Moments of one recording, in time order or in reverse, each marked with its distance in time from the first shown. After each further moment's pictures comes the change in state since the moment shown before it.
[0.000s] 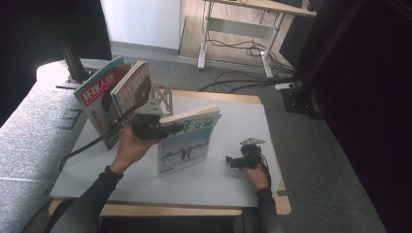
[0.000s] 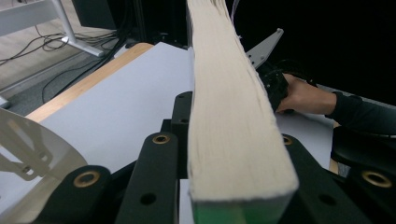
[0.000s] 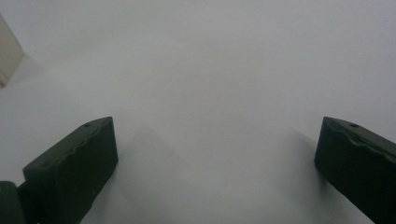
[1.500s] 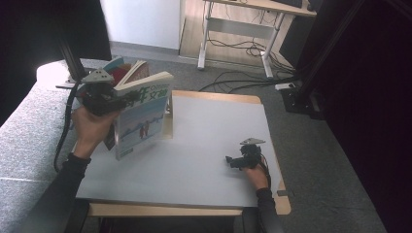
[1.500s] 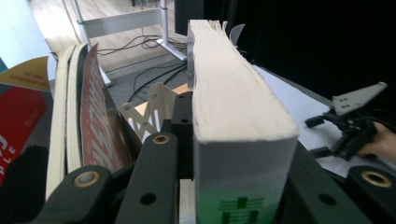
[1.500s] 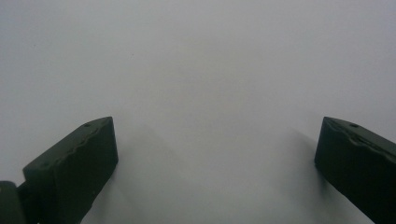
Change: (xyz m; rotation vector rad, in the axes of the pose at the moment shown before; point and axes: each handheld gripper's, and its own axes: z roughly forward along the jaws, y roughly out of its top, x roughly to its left) left arm 0.055 0.014 -0.097 -0.061 0.326 -0.178; right arm 0.000 0.000 0.000 -0.002 0.000 0.000
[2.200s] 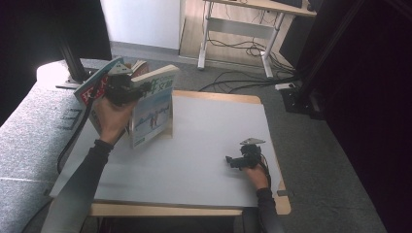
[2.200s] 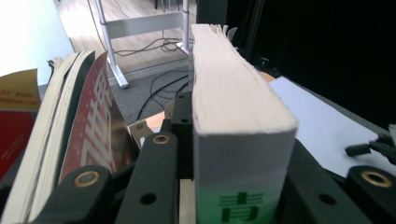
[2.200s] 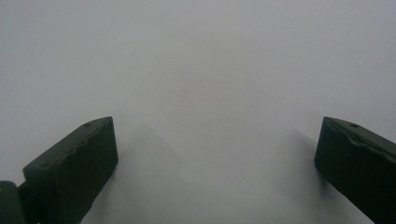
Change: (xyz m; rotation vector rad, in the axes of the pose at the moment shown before) left arm 0.012 0.008 0.067 -0.024 0.088 -0.045; right arm 0.000 0.000 0.000 0.000 -0.001 0.001
